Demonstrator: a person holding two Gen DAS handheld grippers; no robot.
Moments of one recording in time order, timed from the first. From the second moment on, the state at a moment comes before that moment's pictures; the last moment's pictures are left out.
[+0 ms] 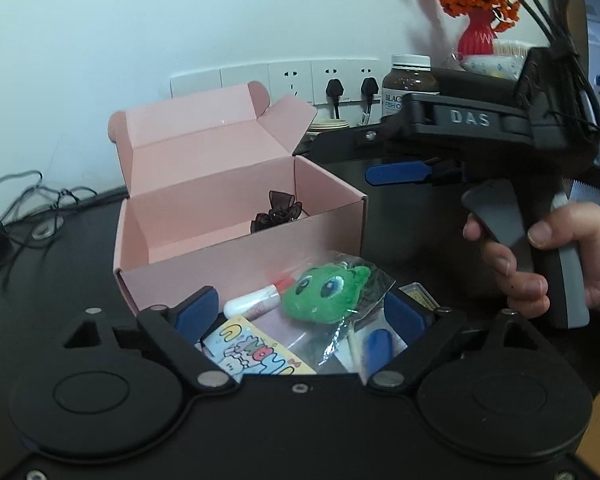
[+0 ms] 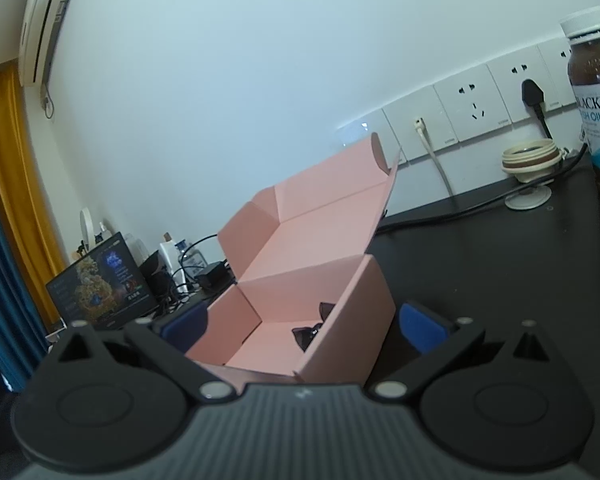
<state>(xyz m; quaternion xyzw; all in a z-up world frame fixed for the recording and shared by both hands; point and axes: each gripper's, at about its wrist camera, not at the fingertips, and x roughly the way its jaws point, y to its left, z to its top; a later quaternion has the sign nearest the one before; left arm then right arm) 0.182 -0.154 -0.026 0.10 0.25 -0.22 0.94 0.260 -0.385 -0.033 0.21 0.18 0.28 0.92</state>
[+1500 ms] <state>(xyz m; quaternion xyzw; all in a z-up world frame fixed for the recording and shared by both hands) 0.175 -0.121 -0.001 0.05 0.23 -0.26 0.94 0.266 -0.387 -0.035 0.21 0.19 0.29 0.91</state>
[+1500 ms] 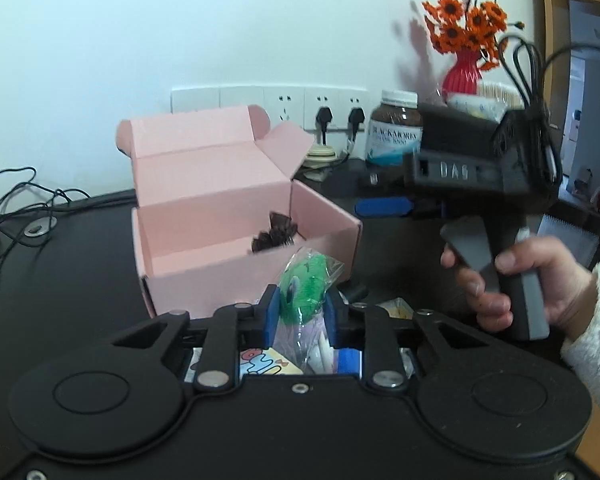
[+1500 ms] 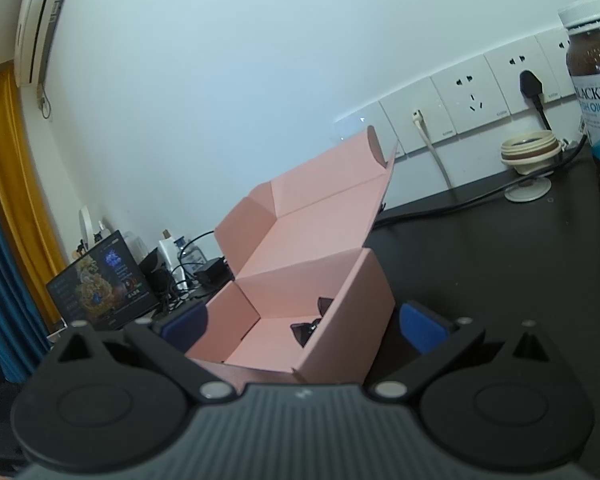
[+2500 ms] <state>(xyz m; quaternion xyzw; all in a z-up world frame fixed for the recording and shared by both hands) 0.286 -0.146 0.015 0.06 0.26 -0.14 0.95 0.274 -0.391 -0.041 0.23 0.22 0.26 0.91</state>
